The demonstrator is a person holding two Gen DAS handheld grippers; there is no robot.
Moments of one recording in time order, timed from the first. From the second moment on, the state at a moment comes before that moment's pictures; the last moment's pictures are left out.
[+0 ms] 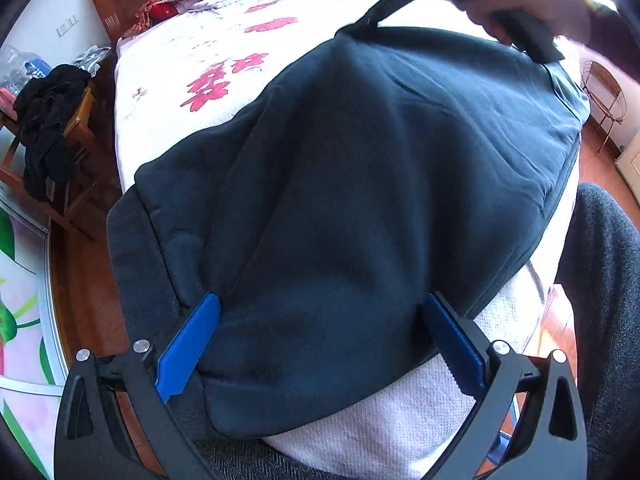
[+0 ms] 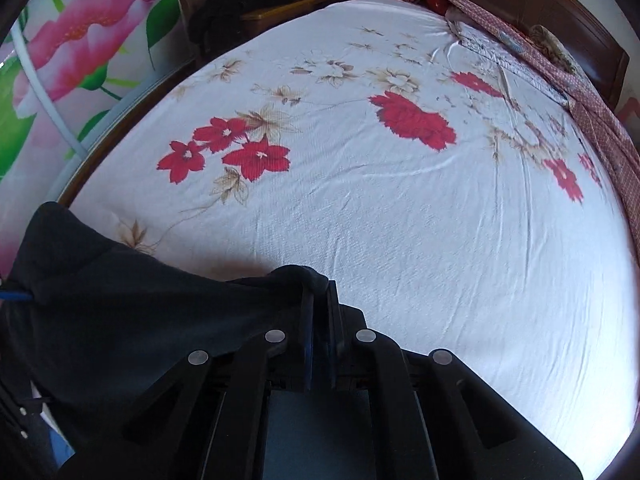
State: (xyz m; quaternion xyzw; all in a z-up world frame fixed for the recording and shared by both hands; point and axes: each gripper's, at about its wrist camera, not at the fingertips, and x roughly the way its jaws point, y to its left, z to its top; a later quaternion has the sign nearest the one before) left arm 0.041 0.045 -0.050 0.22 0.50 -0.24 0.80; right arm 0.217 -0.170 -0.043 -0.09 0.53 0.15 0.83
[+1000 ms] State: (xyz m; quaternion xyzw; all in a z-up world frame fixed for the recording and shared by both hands) left arm 0.138 0.088 -0.036 0.12 0.50 -0.23 0.83; right arm -0.037 -0.193 -0.102 0.57 0.48 0.10 0.66
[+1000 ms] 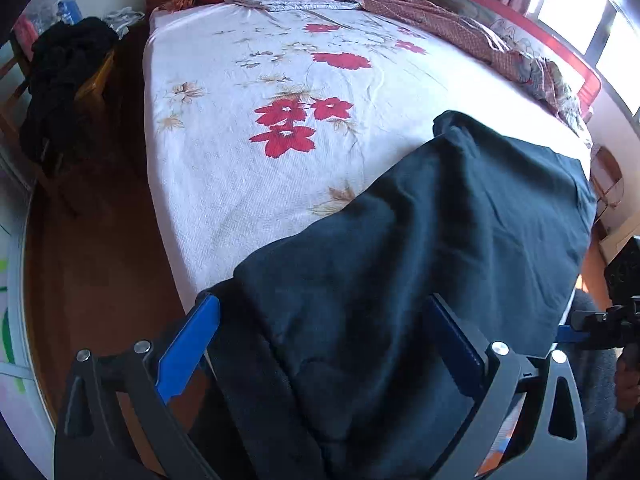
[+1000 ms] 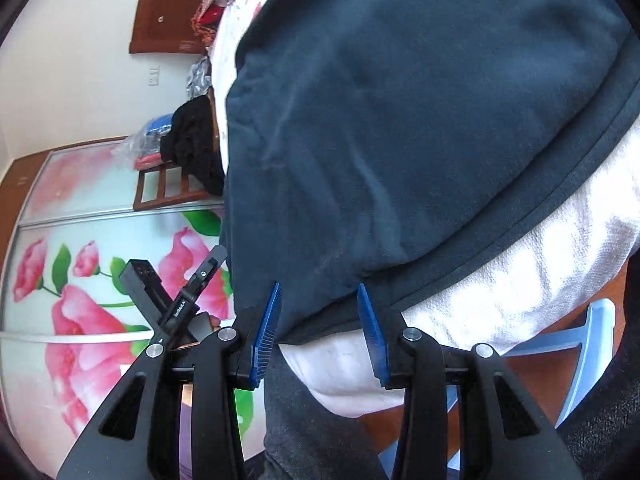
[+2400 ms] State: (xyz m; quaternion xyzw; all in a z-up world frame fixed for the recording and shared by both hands) left arm 0.142 0.058 -0.053 0.20 0.44 -0.16 0.86; right arm -0.011 -0.233 -0.101 0.54 0.43 0.06 0.72
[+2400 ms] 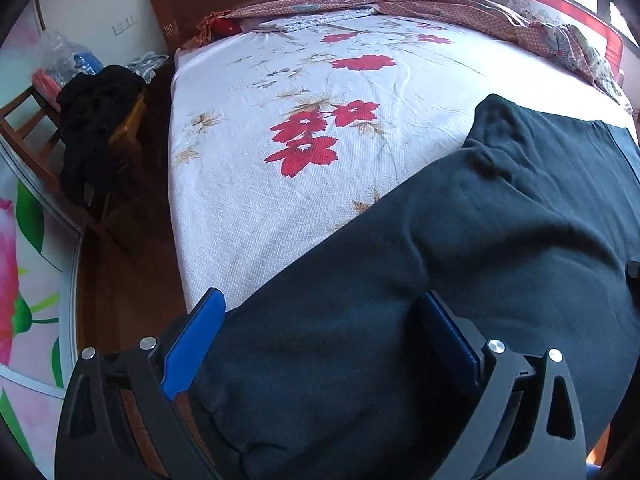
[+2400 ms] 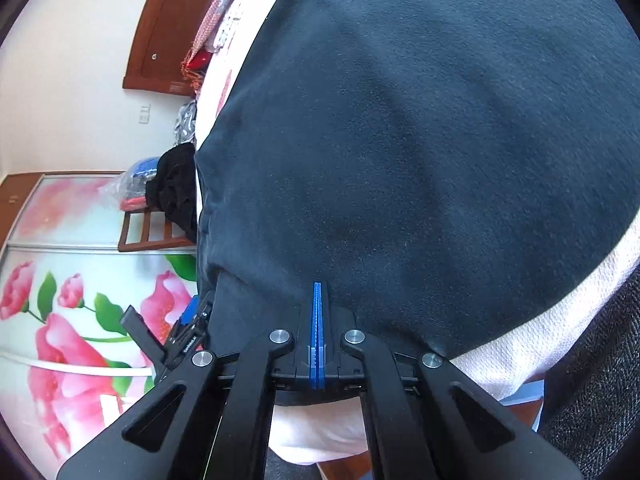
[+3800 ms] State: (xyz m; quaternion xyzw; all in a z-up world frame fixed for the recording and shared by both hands) left arm 0.090 -0.032 -0.063 0.20 0.47 -0.27 0.82; right arm -0.180 -0.555 -0.053 0.54 0.19 -0.19 0.80
